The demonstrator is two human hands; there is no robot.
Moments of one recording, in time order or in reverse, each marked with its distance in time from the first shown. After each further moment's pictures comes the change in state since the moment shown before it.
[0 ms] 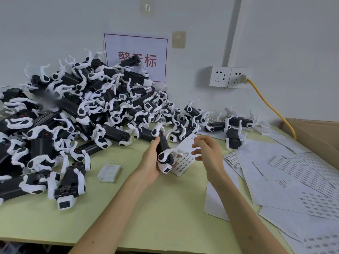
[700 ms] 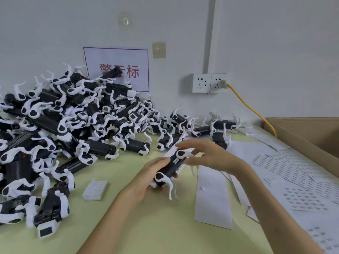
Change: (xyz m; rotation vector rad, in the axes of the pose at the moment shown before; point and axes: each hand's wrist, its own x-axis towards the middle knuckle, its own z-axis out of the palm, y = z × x) left_hand -0.010 -0.005 0.003 0.614 -0.230 0.032; right_hand 0.009 -0.055 -0.062 -0.610 -0.665 -0.350
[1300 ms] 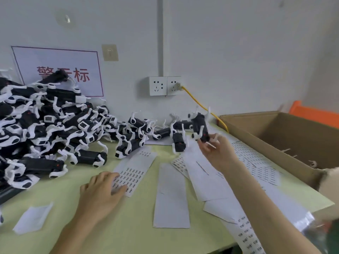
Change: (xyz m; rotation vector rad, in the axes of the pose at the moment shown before) left_hand 0.022 -0.043 -0.010 1.170 0.355 0.164; right_hand -0.066 0.060 -0.068 1.455 0.969 0.333
